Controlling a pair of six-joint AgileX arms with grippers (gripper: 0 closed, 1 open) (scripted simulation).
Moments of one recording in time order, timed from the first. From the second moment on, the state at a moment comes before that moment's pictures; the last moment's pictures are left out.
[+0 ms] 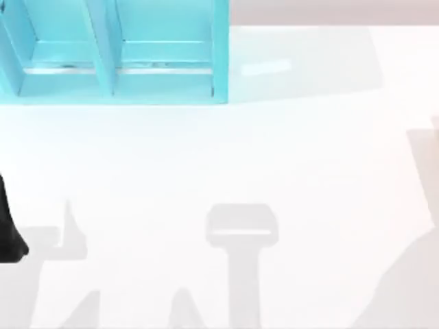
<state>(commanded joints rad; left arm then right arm) 0.00 0.00 0.00 0.00 0.00 0.00 -0.58 1.91 1.42 -0.50 -0.11 -1.26</state>
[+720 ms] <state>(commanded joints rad) 0.00 0.00 0.00 0.00 0.00 0.00 -0.87 2.04 1.48 -1.40 -0.94 -2.28</state>
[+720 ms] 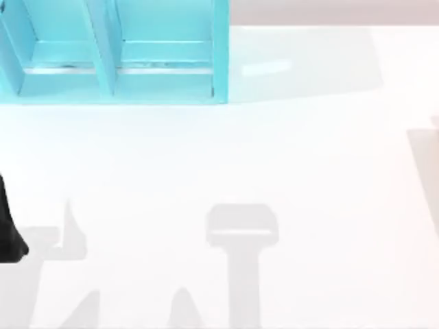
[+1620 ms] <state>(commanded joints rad) 0.00 0.00 0.00 0.00 0.00 0.00 -1.06 2.23 1.40 -1.69 -1.23 -2.52</state>
